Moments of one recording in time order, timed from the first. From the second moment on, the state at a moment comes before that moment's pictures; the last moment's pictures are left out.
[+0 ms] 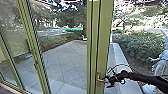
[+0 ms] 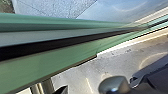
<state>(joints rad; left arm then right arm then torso) 1.51 2.80 -2.38 -0.43 0.00 0.40 -0.42 2.65 -2.01 0.37 -0.61 0.98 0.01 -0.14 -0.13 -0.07</state>
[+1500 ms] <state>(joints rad) 1.51 2.80 -2.39 -0.44 0.00 0.40 -0.58 2.81 -2.26 0.20 -0.47 0.98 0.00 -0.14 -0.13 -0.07</state>
